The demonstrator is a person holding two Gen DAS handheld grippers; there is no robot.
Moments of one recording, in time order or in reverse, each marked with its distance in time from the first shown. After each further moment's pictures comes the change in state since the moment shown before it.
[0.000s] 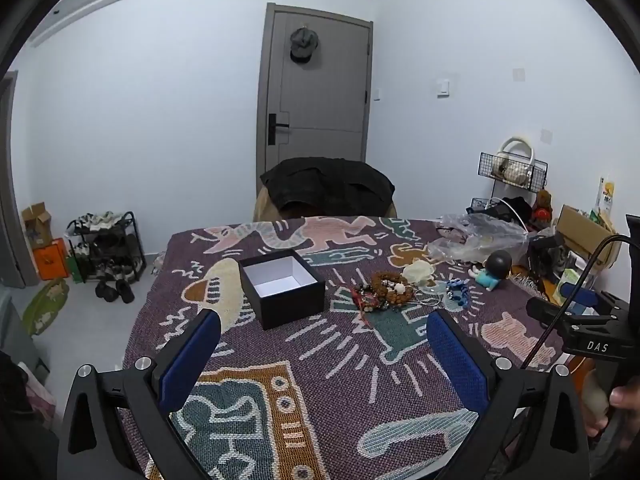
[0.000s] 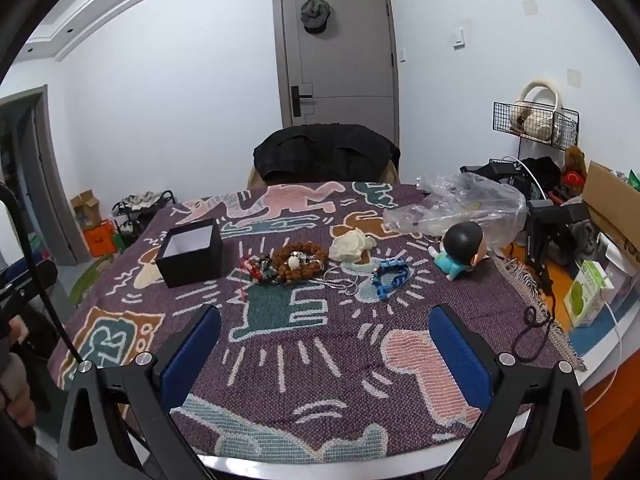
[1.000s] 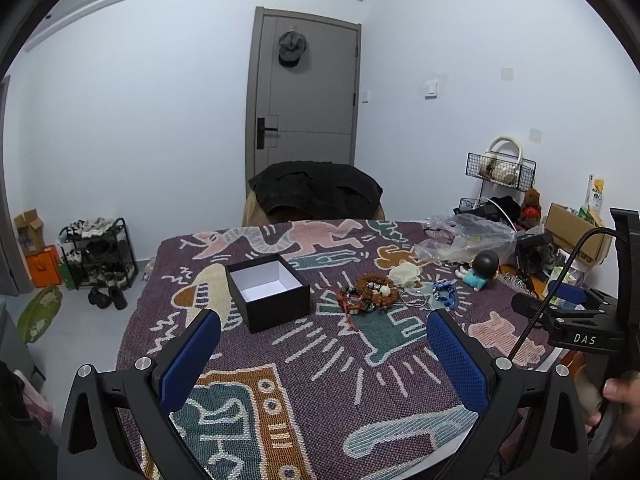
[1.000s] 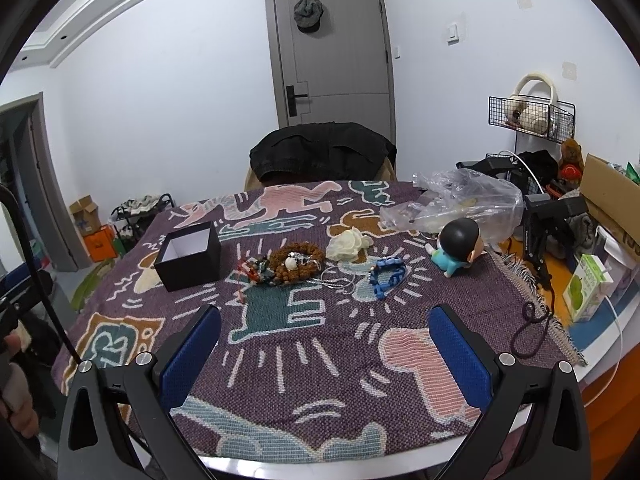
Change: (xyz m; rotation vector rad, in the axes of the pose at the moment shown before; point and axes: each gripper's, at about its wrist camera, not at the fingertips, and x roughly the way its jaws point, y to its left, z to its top) left arm -0.013 -0.013 0.005 0.019 -0.009 -0.033; right arm -0.002 -0.004 0.002 0.025 0.004 0.000
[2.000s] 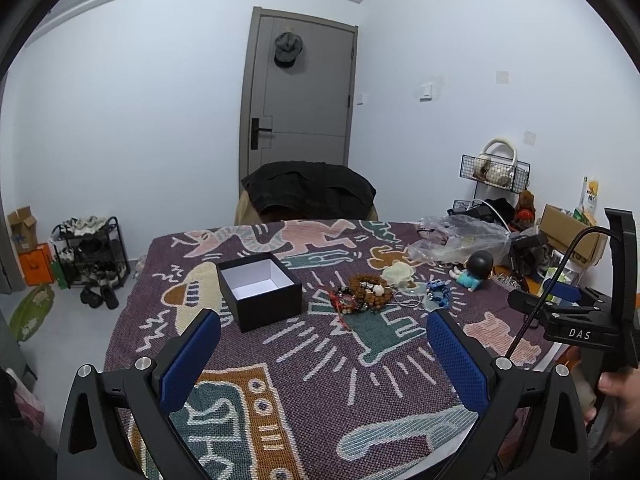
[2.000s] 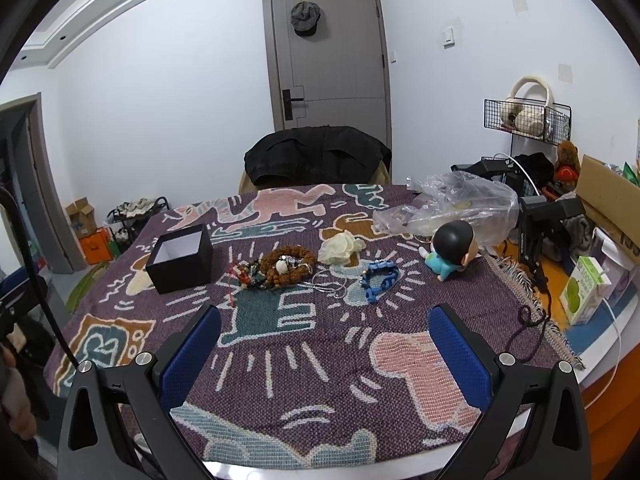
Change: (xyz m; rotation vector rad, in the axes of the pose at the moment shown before) left arm 0.009 0.004 -0.007 -0.013 -0.006 -0.034; right arm 0.004 -0.009 -0.002 0.001 -0.015 -0.010
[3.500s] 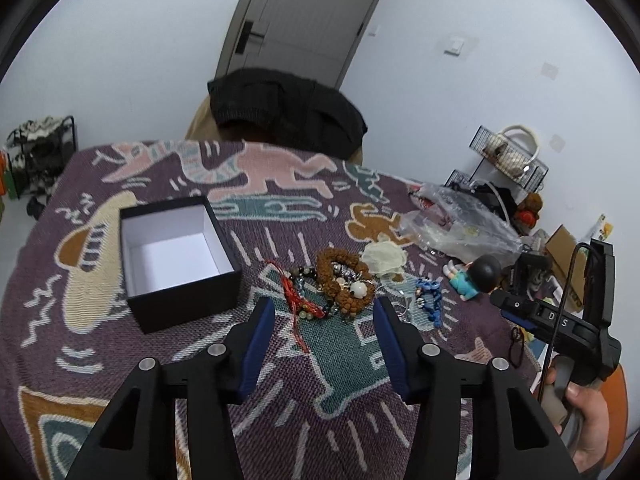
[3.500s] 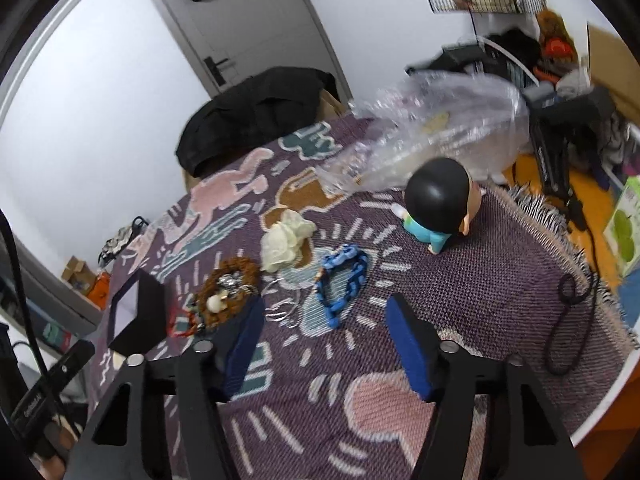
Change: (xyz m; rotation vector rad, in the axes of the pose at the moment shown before) left arm 0.169 0.006 0.029 -0.224 0.319 -0.158; right arm 0.129 -0.094 0.039 0.378 0.265 0.012
